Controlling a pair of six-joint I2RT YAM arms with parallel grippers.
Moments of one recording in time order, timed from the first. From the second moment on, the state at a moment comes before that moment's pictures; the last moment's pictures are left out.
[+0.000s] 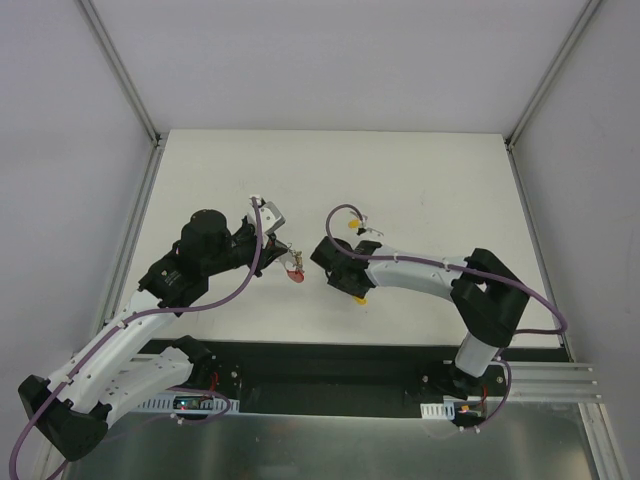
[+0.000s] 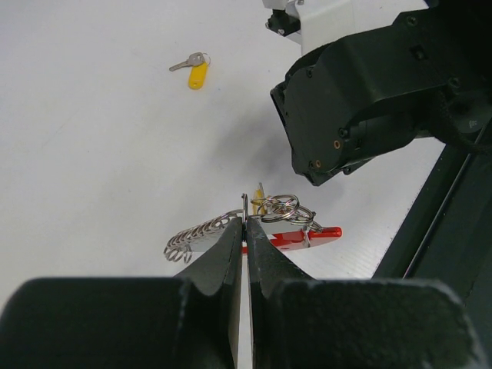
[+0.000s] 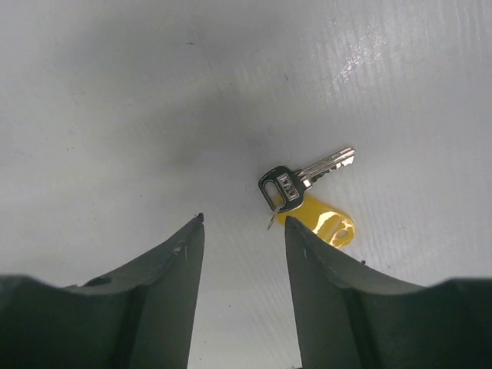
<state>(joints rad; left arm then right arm) -0.59 0.82 0.82 -0.40 0.37 0.13 1.01 1.73 1.11 -0.73 0.45 1.36</state>
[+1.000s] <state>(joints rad) -0.59 0.82 0.82 -0.40 0.45 0.15 0.75 1.62 0.87 -0.28 0.09 0.53</state>
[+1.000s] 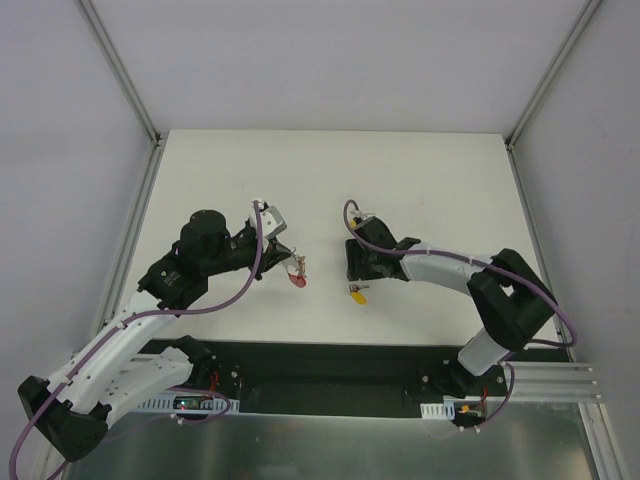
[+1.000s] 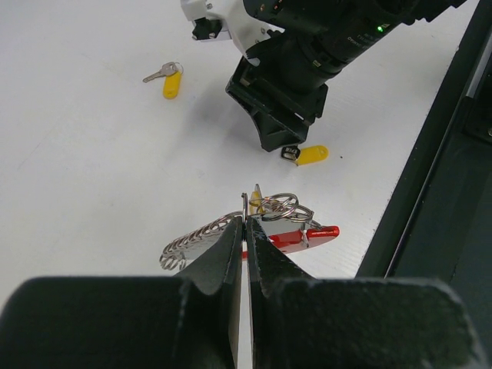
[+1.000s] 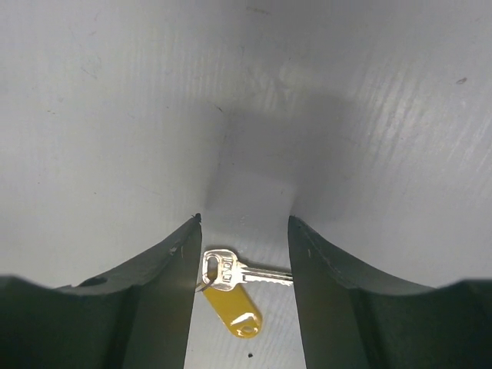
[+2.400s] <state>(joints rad) -0.61 0.79 0.72 -0.34 0.84 0.45 1.10 0.99 0.50 -0.12 0.49 0.76</state>
